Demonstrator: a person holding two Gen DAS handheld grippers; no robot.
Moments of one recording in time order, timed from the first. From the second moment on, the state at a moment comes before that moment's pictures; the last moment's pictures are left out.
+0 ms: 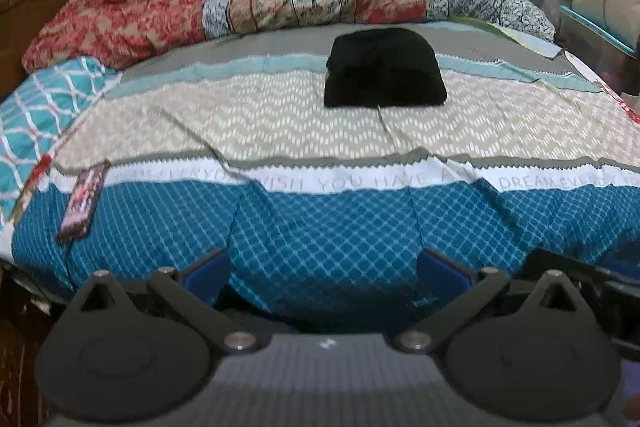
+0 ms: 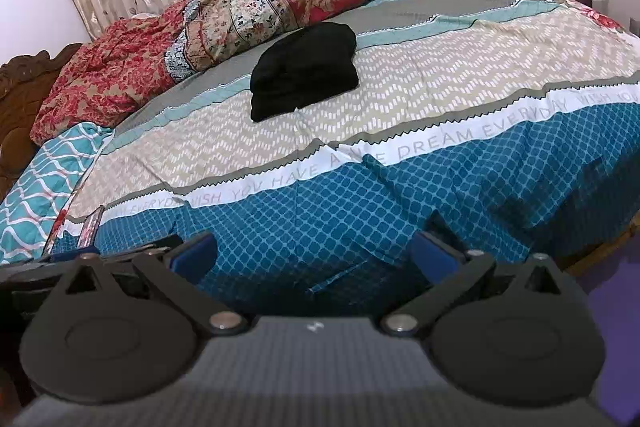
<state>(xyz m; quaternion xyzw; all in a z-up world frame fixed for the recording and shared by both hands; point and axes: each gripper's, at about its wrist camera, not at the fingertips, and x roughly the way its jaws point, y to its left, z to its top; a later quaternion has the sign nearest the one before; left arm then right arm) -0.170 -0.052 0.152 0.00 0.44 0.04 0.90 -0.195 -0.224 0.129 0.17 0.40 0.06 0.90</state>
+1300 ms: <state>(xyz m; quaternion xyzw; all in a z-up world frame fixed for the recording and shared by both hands) -0.176 -0.055 0.136 0.06 0.47 0.06 0.88 -0.198 -0.230 0.121 0.18 0.43 0.04 0.88</state>
